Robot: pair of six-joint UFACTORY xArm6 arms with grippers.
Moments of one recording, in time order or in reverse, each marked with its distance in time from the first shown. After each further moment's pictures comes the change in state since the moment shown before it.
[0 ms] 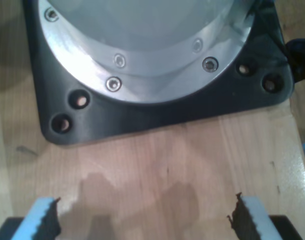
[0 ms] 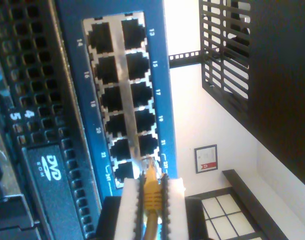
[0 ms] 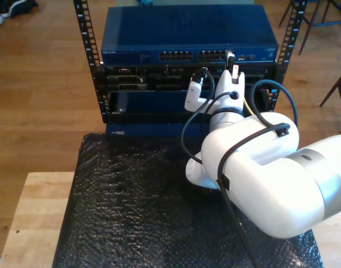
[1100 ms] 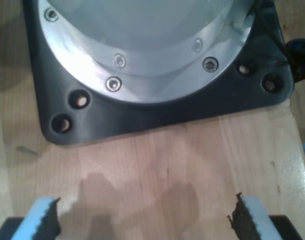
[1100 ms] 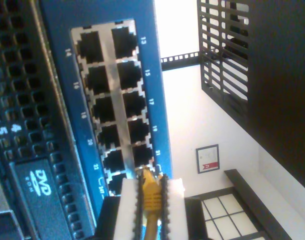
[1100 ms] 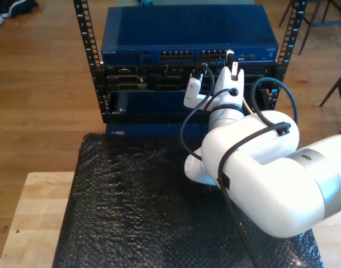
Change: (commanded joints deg) left arm -0.1 0.0 0.0 0.0 0.0 0.0; right arm -0.3 0.0 -2.0 -0.3 1.1 0.1
